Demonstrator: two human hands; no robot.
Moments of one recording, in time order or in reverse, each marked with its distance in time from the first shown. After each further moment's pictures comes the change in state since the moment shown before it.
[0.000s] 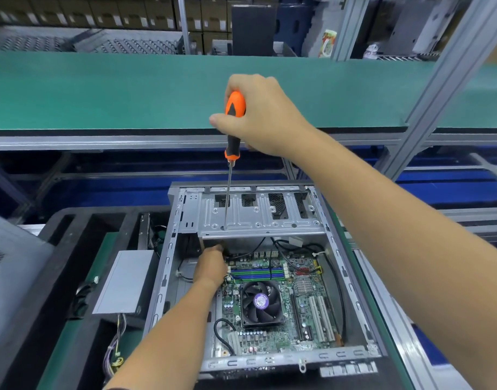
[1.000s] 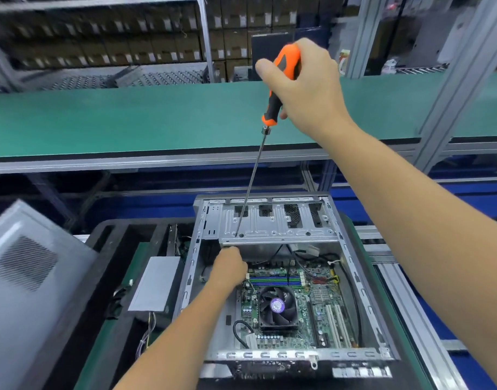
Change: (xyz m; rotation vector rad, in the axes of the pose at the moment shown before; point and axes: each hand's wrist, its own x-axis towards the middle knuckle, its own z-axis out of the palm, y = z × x) left_hand -0.032 0.031 -0.050 0.111 -0.043 0.011; right_hand -0.004 -0.010 -0.053 0.316 0.412 0.057
